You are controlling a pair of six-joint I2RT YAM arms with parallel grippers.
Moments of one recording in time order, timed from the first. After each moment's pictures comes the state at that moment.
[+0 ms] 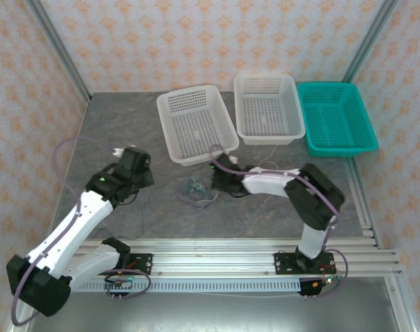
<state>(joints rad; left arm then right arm) -0.31 0.96 0.89 -0.88 -0.29 -0.67 0.74 1.75 0.93 -0.24 0.14 0.83</state>
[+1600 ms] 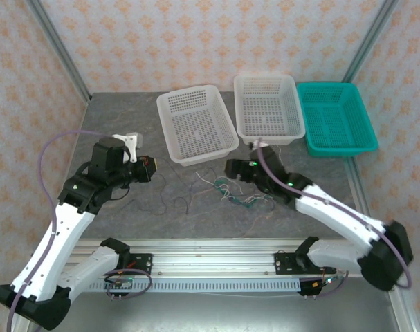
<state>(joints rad) -0.31 0.86 1.07 -0.88 0.16 -0.46 0.73 1.18 0.82 -0.31 0.11 0.64</state>
